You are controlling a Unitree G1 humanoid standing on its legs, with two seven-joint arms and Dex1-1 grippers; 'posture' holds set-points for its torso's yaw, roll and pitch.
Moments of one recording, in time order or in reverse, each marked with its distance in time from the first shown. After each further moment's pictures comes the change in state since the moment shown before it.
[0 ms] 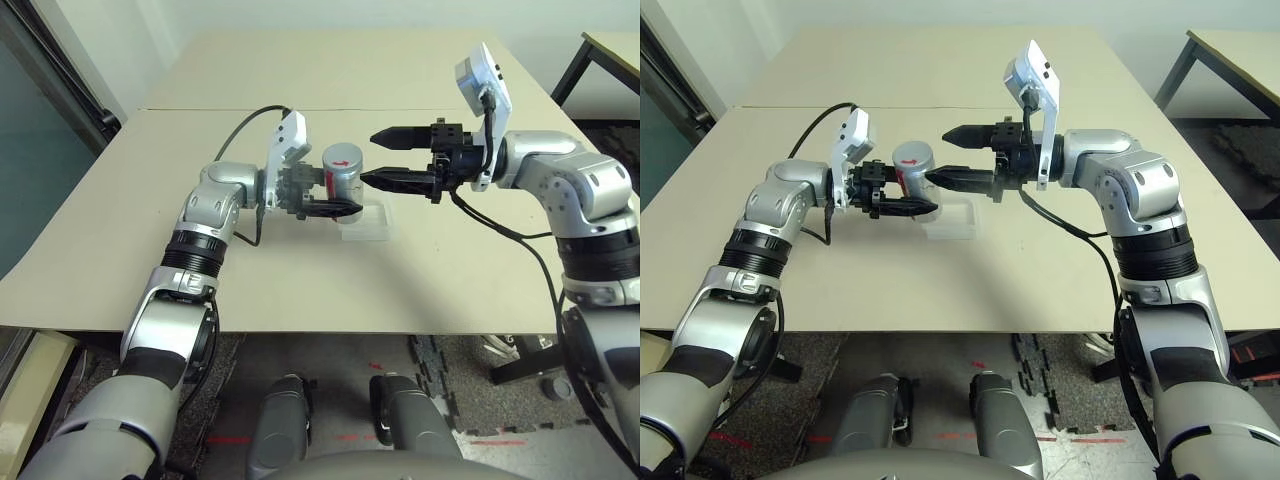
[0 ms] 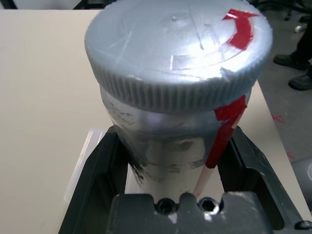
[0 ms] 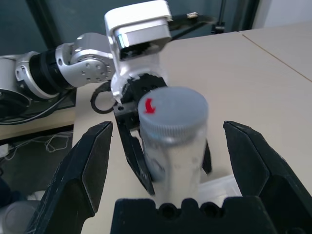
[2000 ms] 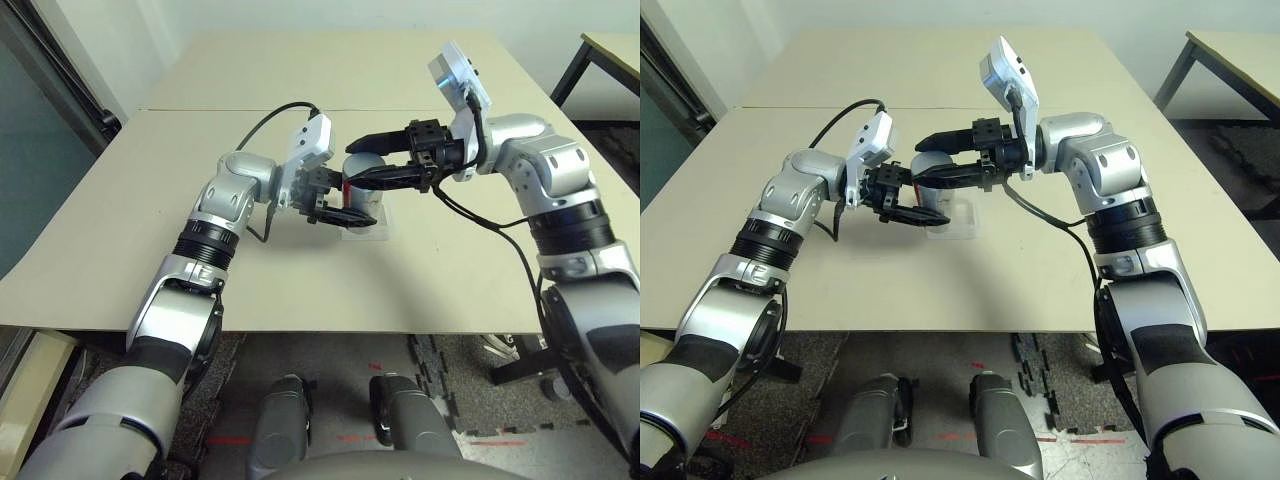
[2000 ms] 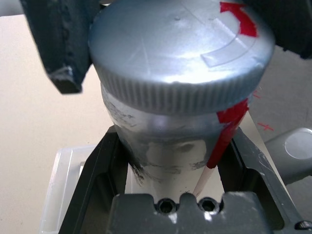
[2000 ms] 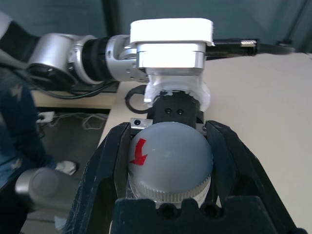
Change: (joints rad) left arm -0.047 -0.002 -0.084 0.024 0.005 -0.056 -0.088; right arm -0.170 0.090 0.067 0.404 -0.128 -0.327 0.404
